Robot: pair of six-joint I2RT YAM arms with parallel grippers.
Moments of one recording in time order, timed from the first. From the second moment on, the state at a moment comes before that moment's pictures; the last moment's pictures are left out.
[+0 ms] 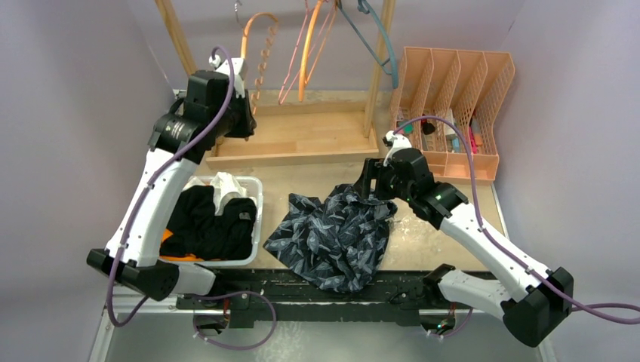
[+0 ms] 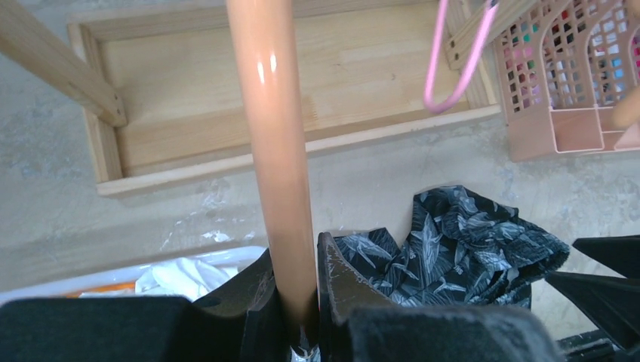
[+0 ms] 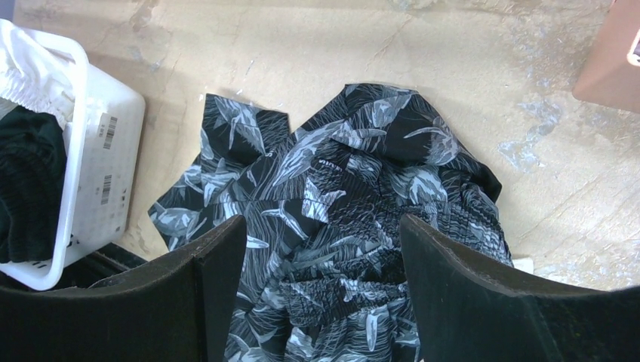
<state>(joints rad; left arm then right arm) -0.37 1.34 1.71 -0.94 -0.07 -0.26 0.58 1.04 0.90 -0.49 0.04 0.49</state>
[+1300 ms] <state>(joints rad) -0.37 1.65 2.25 -1.12 0.00 -0.24 0.58 1.04 0.90 -0.49 0.09 0.54</state>
